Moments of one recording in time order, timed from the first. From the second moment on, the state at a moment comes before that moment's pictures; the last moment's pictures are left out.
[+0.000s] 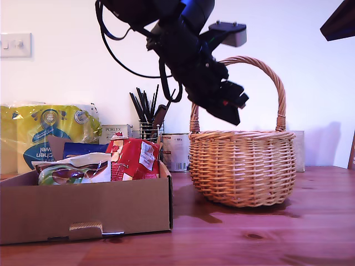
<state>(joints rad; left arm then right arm) -0.80 1.96 1.47 -0.07 -0.03 0.47 0.25 0.59 0.61 -0.56 -0.59 -0.08</state>
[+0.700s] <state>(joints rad) -0.79 1.71 1.51 -0.43 0.08 0.35 0.25 0.59 0.61 -0.56 -0.59 -0.08</state>
